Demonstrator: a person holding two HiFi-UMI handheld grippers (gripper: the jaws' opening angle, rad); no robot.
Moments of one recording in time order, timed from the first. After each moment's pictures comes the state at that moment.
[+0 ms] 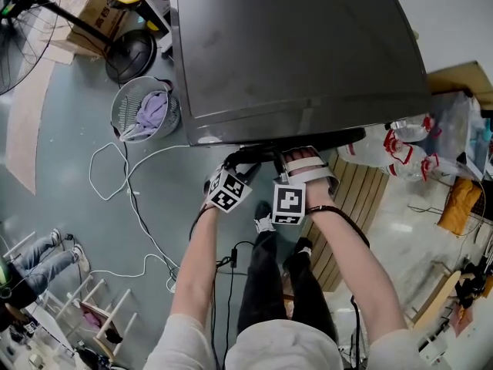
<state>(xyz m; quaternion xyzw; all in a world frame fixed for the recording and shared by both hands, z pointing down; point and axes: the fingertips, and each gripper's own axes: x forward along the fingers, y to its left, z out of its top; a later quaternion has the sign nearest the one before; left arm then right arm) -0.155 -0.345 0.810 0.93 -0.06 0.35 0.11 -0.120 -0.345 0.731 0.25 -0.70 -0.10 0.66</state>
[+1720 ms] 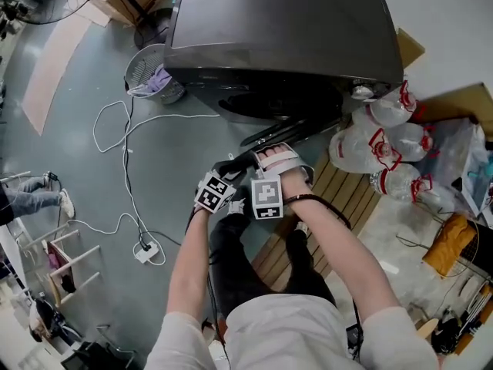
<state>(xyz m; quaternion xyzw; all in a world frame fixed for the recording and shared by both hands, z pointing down) -0.147 -0.175 0.827 0.88 -0.21 0.36 0.21 -0.115 -0.191 0.735 0.12 -0.77 -0.21 0.60</state>
